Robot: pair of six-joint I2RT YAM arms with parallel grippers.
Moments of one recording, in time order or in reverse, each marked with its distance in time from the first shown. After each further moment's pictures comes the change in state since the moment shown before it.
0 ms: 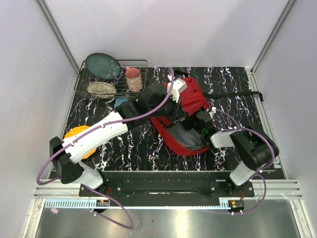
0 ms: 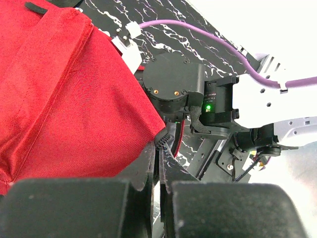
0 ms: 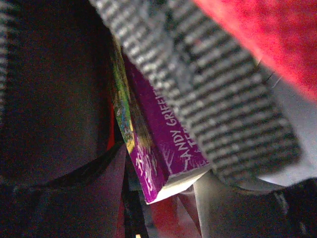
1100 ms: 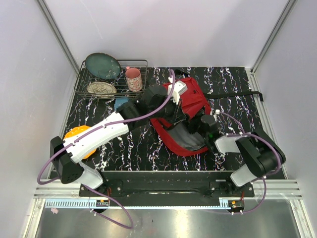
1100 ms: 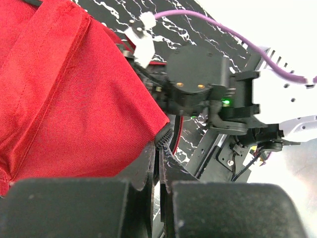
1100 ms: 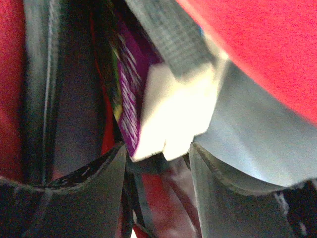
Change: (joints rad) left arm 0.000 0.002 -0.021 0.010 0.012 -0.002; right arm -0.021 -0.063 -0.074 0.032 -0.012 -0.032
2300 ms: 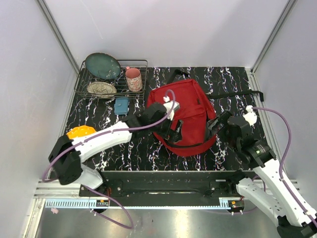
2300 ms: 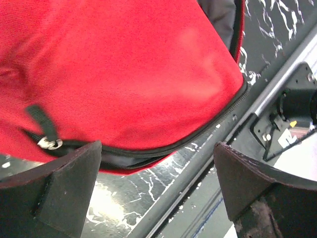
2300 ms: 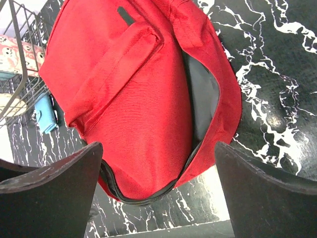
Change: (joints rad) left arm 0.008 0.023 -0.316 0.096 -0.008 -0.078; right arm 0.002 -0.903 0.335 -1.510 0.319 -0.513
